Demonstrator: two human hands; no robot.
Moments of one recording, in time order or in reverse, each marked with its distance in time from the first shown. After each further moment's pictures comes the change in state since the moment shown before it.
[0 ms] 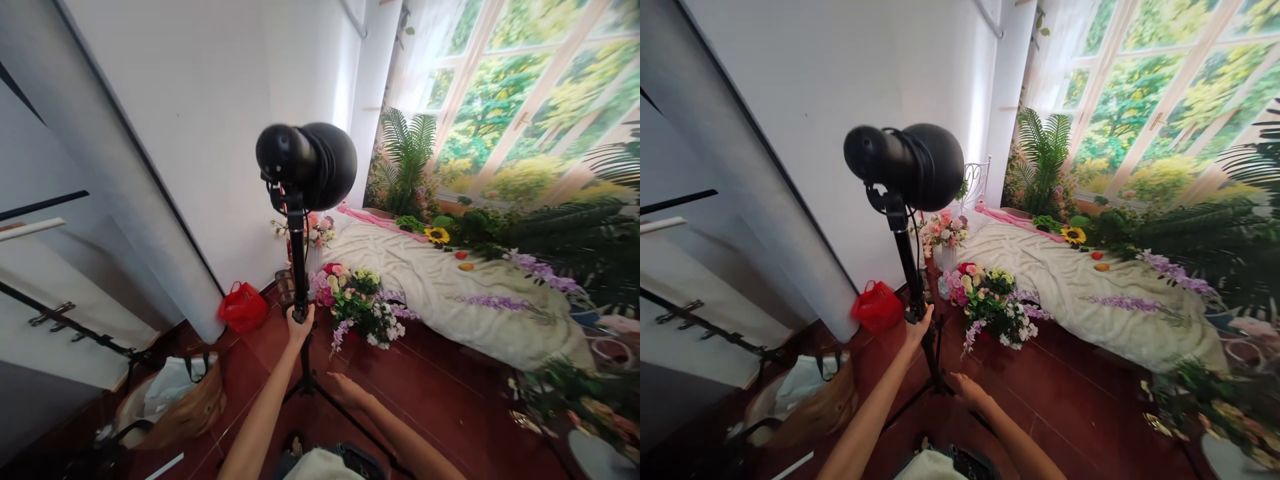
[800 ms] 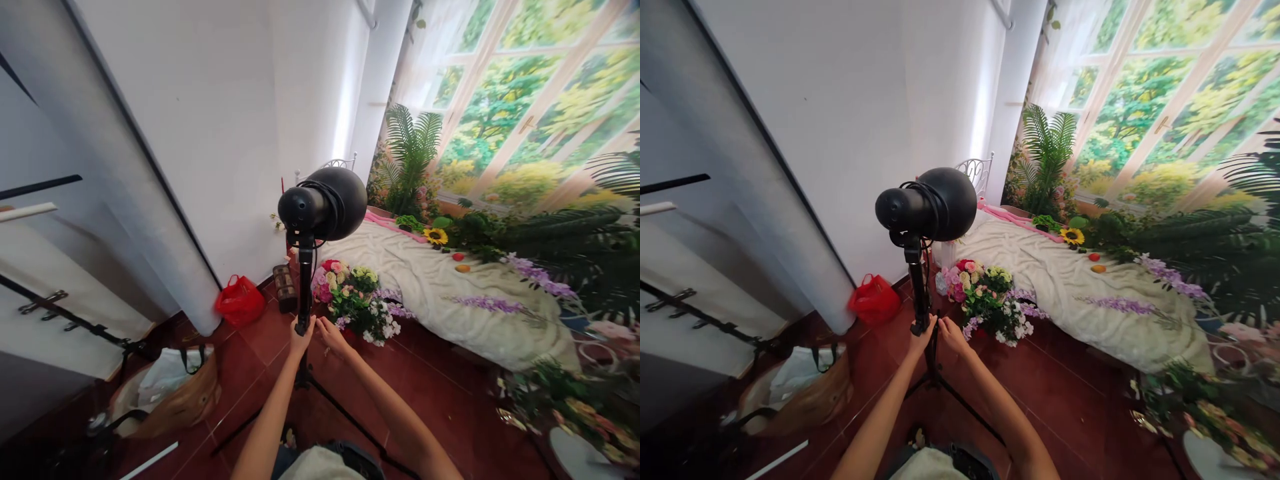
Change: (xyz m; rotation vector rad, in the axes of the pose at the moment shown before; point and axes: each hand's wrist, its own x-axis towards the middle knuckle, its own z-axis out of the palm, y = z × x) left_hand -0.024 -0.086 -0.003 -0.016 -0.116 -0.112; right_hand 0.079 -0.098 -0.081 0.368 0.378 -0.185
